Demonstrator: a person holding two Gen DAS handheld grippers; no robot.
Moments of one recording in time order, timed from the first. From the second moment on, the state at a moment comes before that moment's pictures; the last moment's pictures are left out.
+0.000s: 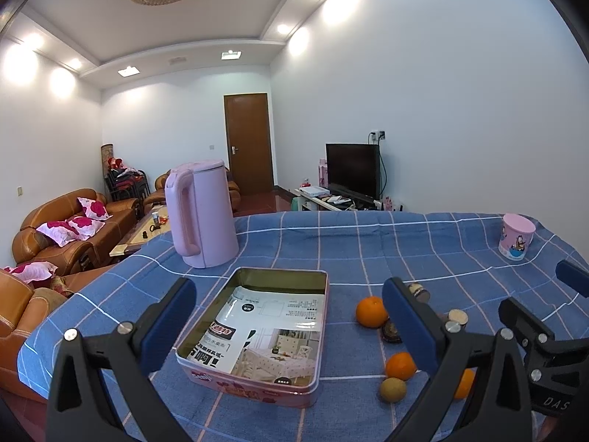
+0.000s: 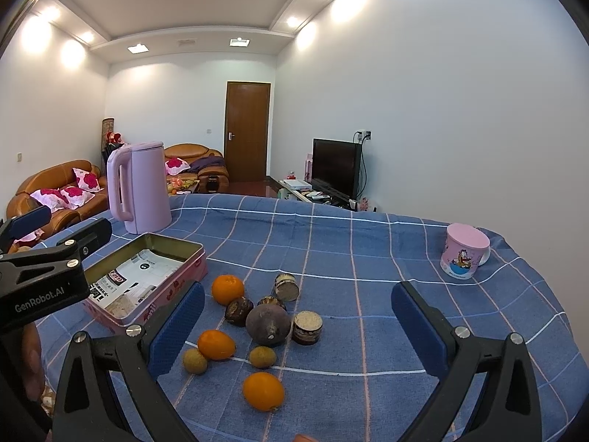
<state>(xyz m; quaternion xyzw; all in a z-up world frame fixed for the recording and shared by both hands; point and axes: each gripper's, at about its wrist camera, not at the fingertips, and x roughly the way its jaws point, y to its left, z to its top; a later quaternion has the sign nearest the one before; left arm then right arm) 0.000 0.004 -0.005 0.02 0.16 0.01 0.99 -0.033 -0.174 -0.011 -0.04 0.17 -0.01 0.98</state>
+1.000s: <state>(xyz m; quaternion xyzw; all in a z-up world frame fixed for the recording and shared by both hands) -0.001 0.005 -0.007 0.02 0.16 0.01 0.99 -0.032 -0.170 -0.016 -0.04 0.18 0.00 0.98</state>
